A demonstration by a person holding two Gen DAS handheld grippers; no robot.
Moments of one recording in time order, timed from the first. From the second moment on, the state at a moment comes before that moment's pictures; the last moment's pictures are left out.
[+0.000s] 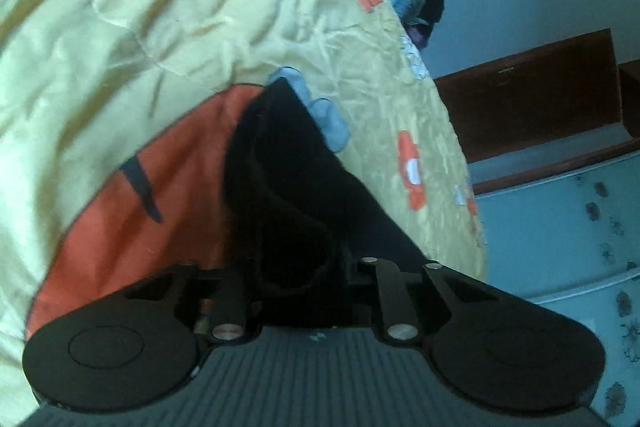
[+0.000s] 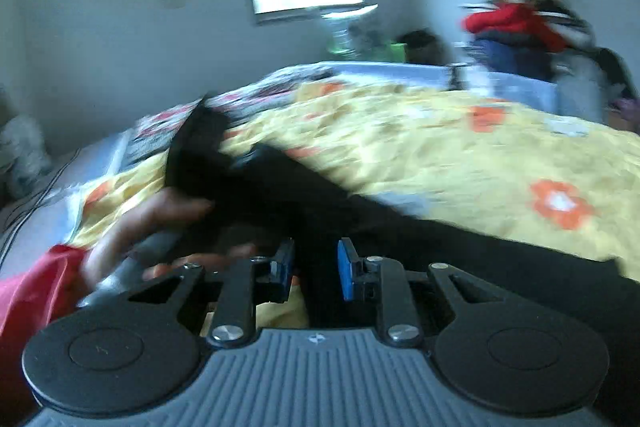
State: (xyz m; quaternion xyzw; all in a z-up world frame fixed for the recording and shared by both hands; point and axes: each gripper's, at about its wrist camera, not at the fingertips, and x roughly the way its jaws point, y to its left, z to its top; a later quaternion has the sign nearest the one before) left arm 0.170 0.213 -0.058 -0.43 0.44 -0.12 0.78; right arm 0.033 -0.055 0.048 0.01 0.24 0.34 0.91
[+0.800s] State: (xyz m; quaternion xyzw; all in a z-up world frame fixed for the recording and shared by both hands) left arm 0.068 -0.001 0.082 -0.11 0.24 -0.19 0.95; right arm 0.019 -0.166 0.055 0.19 0.20 0.23 0.93
